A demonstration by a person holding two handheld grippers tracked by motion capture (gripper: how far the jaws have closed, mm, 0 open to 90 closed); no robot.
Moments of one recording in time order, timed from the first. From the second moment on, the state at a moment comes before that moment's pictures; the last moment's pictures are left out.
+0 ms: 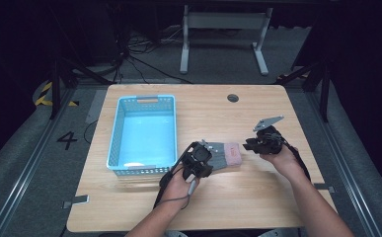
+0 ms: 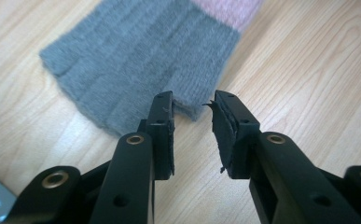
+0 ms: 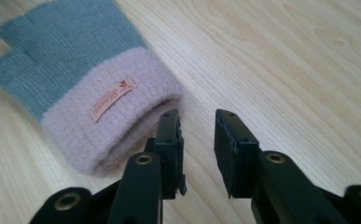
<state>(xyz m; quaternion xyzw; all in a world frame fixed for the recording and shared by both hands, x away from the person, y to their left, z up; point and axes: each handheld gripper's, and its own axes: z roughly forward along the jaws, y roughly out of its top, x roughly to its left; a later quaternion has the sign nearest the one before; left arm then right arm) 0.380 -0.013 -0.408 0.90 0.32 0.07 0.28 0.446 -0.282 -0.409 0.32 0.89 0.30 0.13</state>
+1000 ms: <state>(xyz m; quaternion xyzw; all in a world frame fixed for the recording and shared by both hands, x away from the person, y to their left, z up) 0.423 -0.012 -0.374 0.88 0.34 0.00 0.33 0.419 -0.314 -0.375 0.36 0.87 0.32 0.09</state>
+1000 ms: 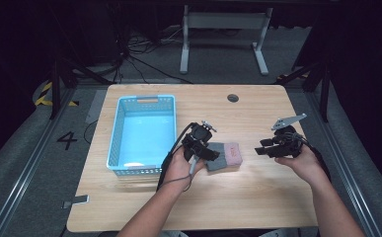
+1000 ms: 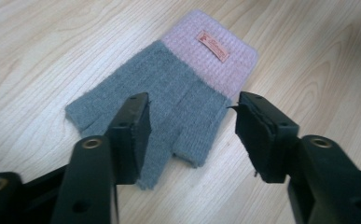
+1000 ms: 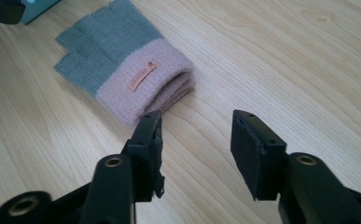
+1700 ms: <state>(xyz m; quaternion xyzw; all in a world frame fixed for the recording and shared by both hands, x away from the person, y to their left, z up) 0.448 -0.041 -0.399 0.90 0.34 0.04 0.25 0.412 -0.325 -0.373 0.37 0.87 0.32 0.08</state>
